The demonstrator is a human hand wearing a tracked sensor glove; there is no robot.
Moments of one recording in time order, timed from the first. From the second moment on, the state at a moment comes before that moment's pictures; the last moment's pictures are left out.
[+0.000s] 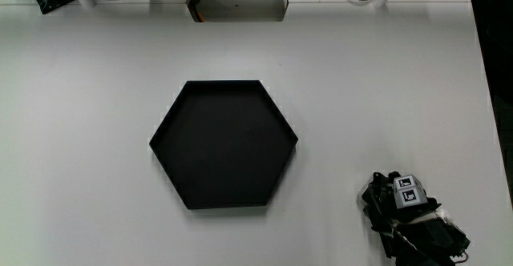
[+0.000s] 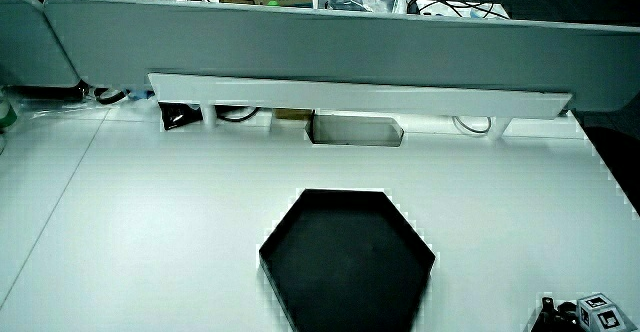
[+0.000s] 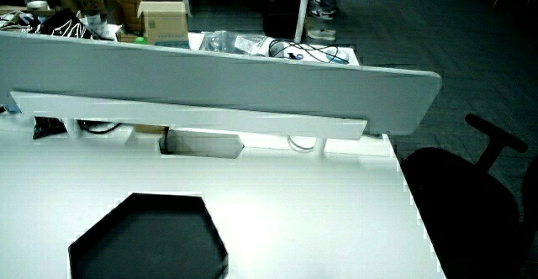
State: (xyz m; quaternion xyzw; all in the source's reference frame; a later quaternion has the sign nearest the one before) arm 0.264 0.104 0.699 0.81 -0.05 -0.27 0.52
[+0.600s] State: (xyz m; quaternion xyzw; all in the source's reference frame) arm 0.218 0.076 0.630 0.91 -0.09 -0.17 0.36
